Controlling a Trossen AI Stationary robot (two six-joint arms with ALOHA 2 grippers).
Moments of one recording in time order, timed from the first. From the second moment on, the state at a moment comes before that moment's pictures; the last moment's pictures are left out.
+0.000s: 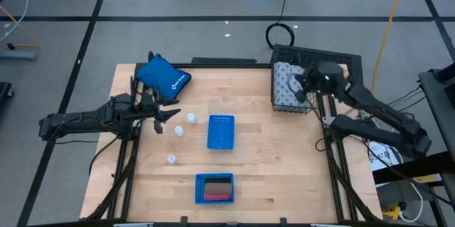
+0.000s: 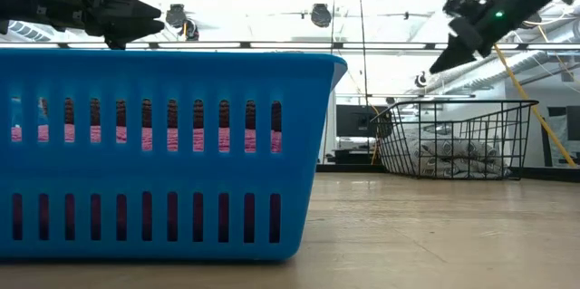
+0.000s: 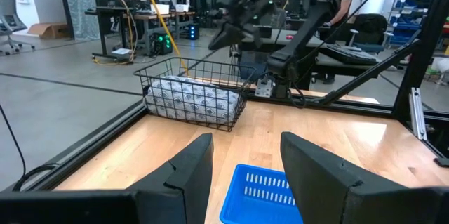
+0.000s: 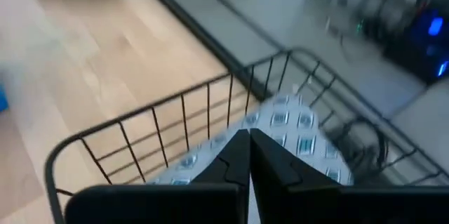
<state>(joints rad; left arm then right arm) 0.16 0.33 0.24 0.08 -0.01 -0.06 -0.73 0.74 0.68 -0.51 0.05 -0.13</state>
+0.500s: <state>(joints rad) 0.16 0.33 0.24 0.08 -0.01 -0.06 -0.60 0.35 0.35 -0.21 -0.01 -0.03</state>
